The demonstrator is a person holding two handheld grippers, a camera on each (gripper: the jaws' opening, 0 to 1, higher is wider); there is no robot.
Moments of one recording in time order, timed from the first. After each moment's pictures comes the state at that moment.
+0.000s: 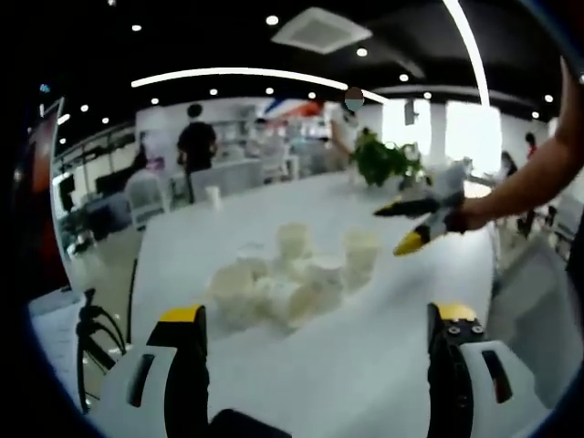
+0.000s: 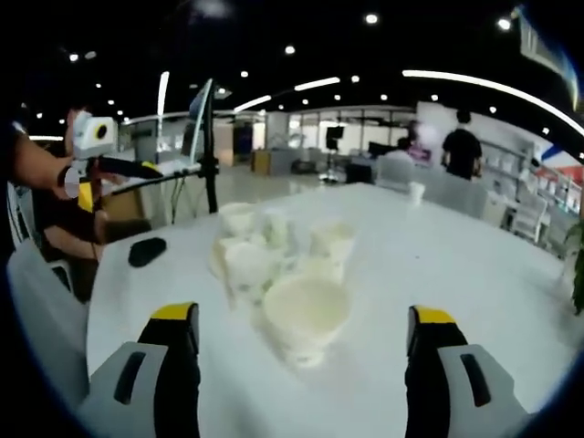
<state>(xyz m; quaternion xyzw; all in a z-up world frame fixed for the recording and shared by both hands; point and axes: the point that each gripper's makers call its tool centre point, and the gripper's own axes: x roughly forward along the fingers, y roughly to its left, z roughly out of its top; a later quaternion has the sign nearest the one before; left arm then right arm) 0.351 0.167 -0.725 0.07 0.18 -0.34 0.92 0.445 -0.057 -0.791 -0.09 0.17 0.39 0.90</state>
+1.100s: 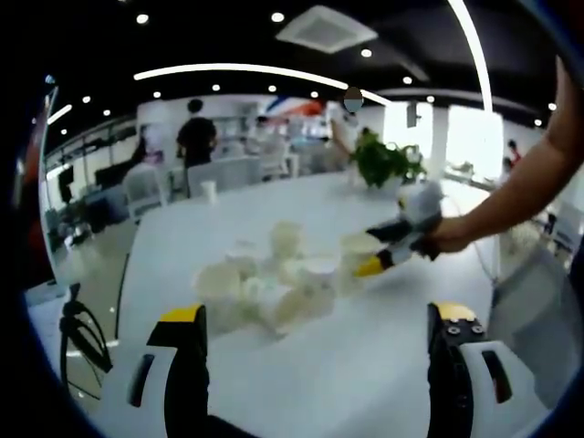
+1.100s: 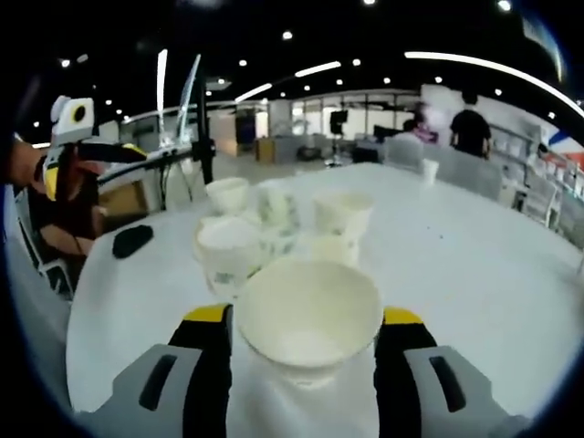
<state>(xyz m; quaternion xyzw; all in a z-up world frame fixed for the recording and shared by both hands) 0.356 0.153 -0.732 0.05 0.18 -0.34 0.92 0.468 -0.028 -0.836 -0.10 0.21 0.40 0.89</state>
